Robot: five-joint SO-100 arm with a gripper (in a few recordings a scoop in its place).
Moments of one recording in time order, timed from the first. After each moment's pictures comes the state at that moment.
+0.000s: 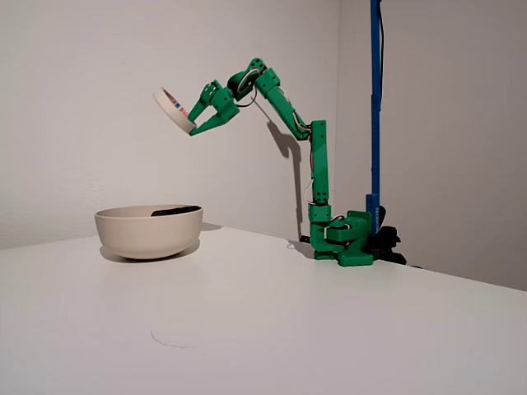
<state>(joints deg) 49.7 92.4 38.8 84.6 1.1</state>
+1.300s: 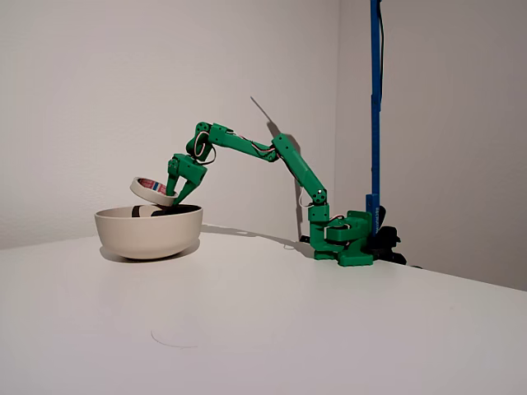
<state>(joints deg) 55.1 61.8 38.9 75.1 -1.1</state>
